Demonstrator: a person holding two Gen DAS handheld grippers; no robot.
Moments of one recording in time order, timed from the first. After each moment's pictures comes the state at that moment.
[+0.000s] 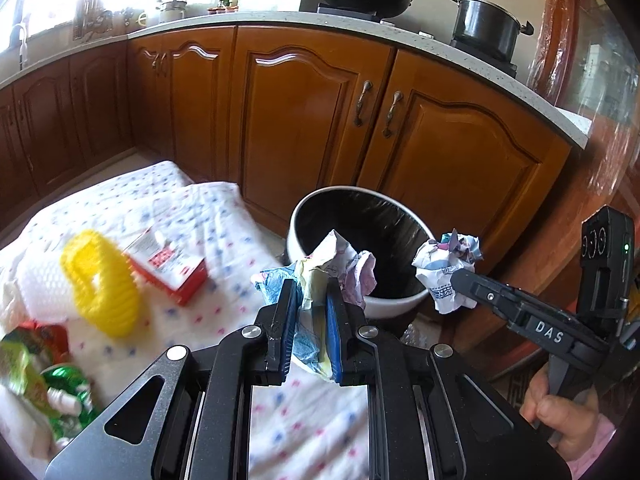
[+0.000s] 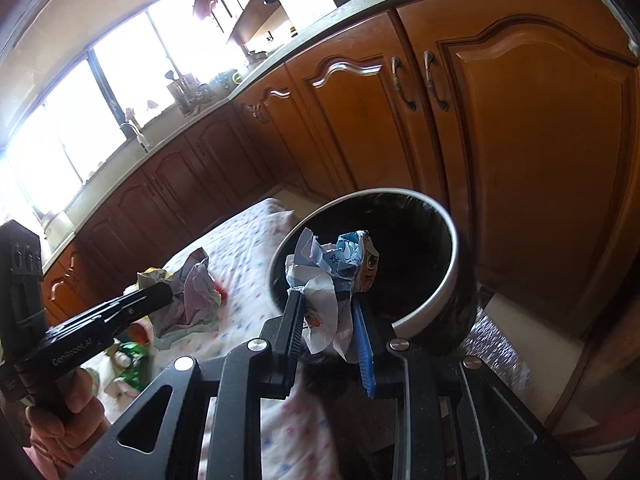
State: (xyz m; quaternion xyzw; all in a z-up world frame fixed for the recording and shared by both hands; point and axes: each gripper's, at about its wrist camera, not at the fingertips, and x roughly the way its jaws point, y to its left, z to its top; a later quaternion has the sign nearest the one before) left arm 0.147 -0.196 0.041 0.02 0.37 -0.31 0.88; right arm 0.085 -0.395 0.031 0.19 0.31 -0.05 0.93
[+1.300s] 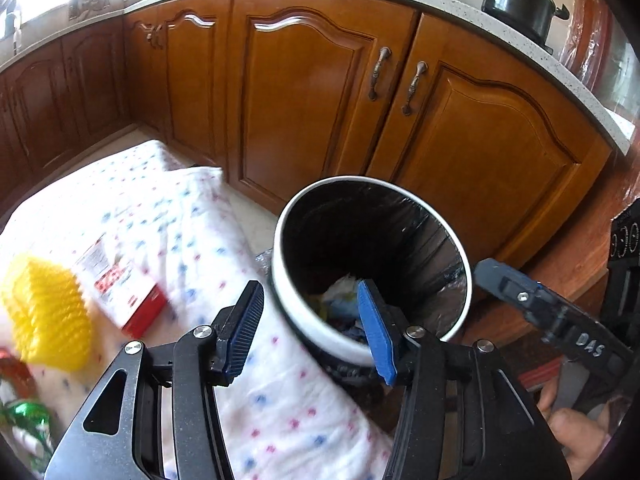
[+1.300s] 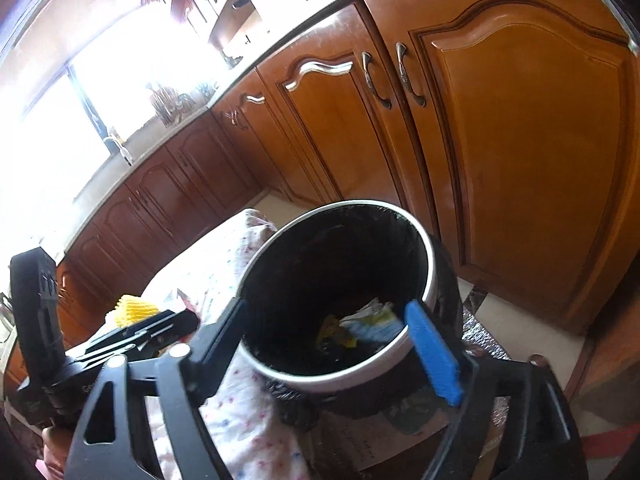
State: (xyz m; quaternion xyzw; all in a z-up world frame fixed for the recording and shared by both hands) left arm 0.191 -0.250 0.008 0.03 0.41 -0.28 0.87; right arm 0.086 -0.414 0.022 0.23 0.29 -0.06 0.93
